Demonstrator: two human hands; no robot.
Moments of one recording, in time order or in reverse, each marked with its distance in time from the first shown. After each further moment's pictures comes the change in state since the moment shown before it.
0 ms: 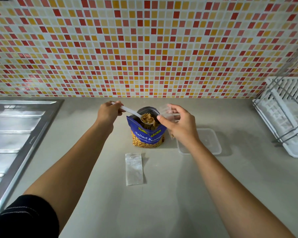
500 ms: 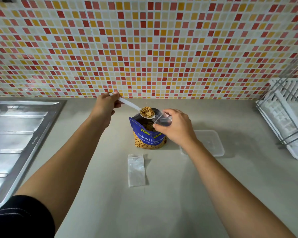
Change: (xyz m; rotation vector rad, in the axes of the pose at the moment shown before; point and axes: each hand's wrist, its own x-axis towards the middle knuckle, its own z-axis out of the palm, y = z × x) left_hand 0.007 0.022 -0.015 -0.172 -0.029 0.008; right_hand 0.004 -0.012 0.010 -0.364 -0.114 -0.113
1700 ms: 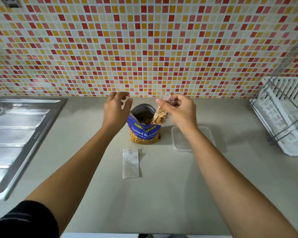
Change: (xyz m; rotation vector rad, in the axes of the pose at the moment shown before) left_hand -0.059 -0.026 0.031 0.676 0.108 0.616; right_hand 0.001 0.008 -0.033 0.540 0.195 0.111
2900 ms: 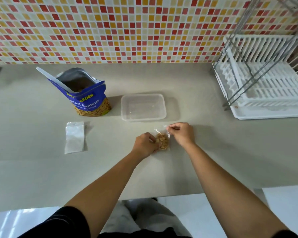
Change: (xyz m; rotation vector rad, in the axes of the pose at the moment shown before) left_hand -0.184 0.071 0.237 -0.173 -0.722 -0.484; right_hand -0.059 0.224 -0.169 -0.330 -0.091 0.446
